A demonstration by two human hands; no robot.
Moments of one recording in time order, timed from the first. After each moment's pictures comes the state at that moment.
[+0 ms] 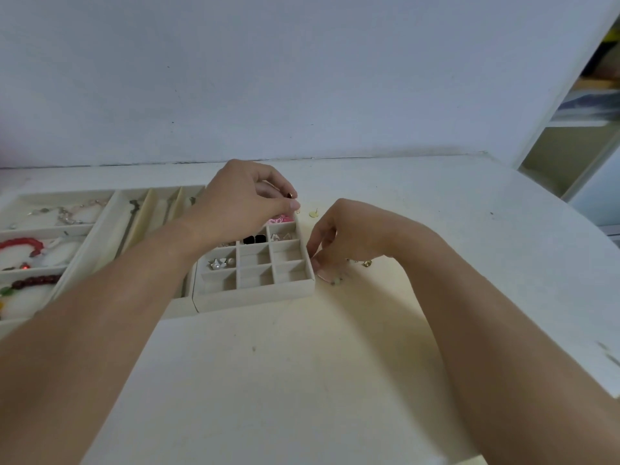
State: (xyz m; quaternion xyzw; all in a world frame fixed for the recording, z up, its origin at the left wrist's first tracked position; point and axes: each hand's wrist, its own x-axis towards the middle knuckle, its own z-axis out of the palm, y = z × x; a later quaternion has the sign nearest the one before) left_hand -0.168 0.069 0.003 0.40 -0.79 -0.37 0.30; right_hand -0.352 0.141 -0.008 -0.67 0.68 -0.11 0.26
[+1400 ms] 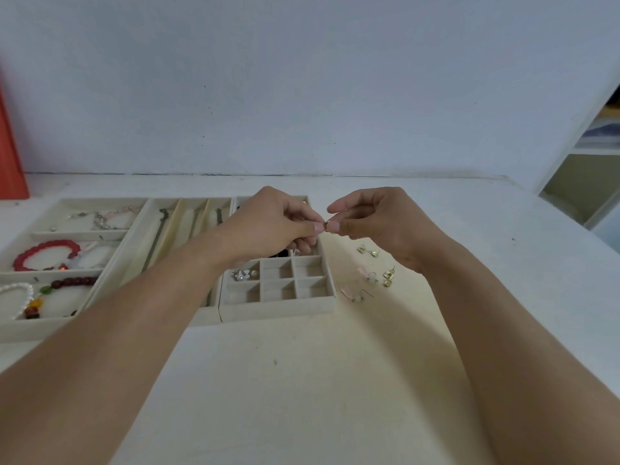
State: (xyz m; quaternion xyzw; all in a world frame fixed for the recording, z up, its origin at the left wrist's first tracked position) left_hand -0.164 0.066 -0.003 0.36 -0.76 -0.48 0.25; right_hand -0.364 0.137 -0.003 -0.56 0.60 -0.44 0.37
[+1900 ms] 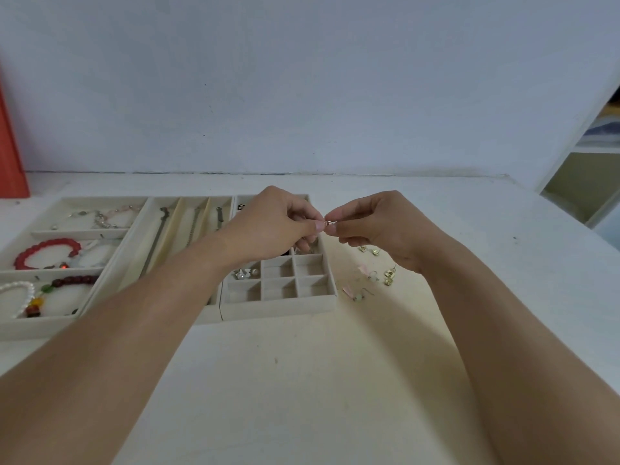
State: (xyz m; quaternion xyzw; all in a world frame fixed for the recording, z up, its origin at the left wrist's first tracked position) left_hand -0.166 0.068 -0.004 0.37 -0.78 -0.43 0.26; right_hand -0.356 0.137 -0.001 -0.52 0.63 -0.43 0.39
